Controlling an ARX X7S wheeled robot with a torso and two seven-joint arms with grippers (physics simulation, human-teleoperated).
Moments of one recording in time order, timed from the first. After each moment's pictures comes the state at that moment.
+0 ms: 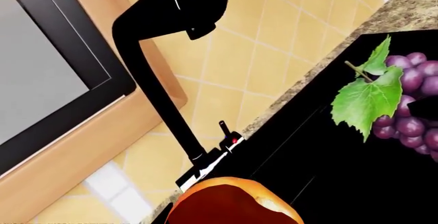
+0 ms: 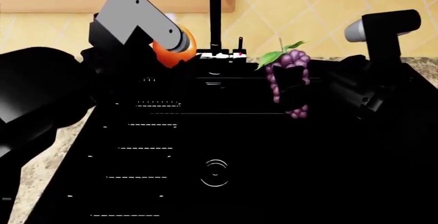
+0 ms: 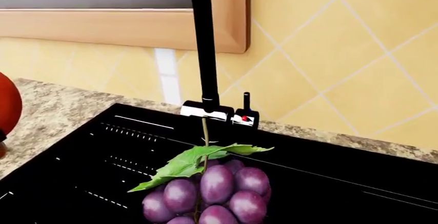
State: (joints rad) left arm -1.24 -0.54 0.49 0.37 -0.75 -1.21 0.10; right arm 0.99 0.61 -0.10 -0.30 1.43 1.26 0.49
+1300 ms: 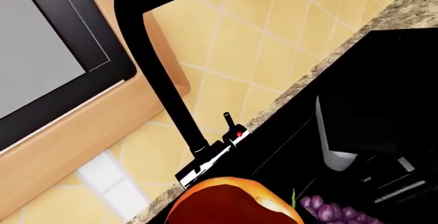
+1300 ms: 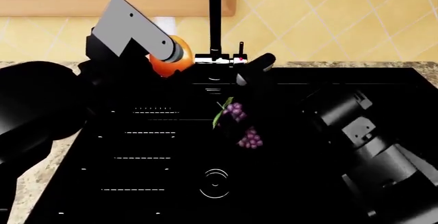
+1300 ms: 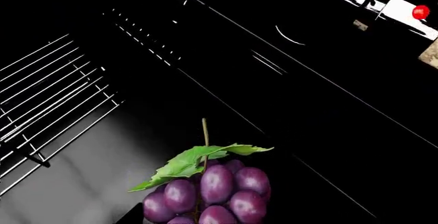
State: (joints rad) left arm -1.18 -0.57 0.45 0.39 -0.80 -1.21 0.06; right arm 1.25 0.31 -0.88 0.43 0.80 1.02 -0.19
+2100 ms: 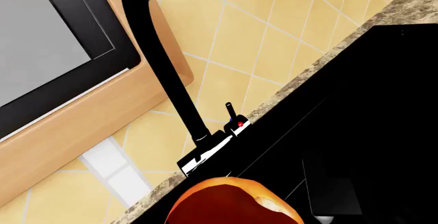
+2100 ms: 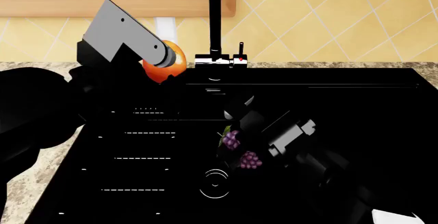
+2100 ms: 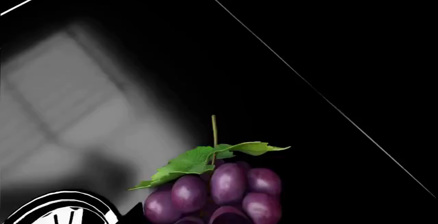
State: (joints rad) left arm -1.16 -0.59 0.41 0.44 -0.87 -1.26 0.02; right arm 1.25 0.02 -1.33 1.17 0.78 0.56 -0.44
